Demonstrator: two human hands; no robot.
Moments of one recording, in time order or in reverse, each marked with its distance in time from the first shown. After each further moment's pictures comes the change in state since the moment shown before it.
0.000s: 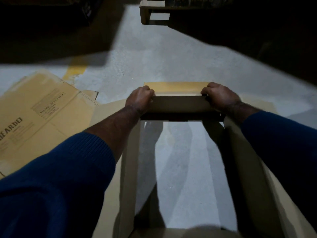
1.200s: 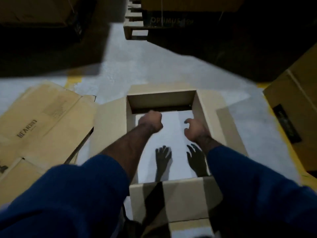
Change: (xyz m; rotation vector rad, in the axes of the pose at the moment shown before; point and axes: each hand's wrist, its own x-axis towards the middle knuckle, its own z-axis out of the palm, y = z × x) left_hand -0.138 0.161 -0.106 -0.070 -0.454 -0.142; right_hand -0.207 -0.089 -0.028 0.447 -0.235 0.576
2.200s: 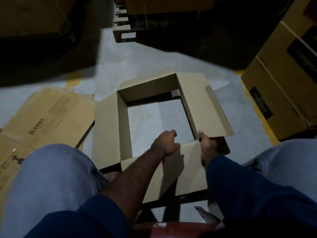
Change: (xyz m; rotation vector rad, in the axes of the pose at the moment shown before) left_hand -0.190 0.101 0.058 -0.296 -0.139 0.128; right_hand -0.188 0.078 0.003 1.240 0.253 0.863
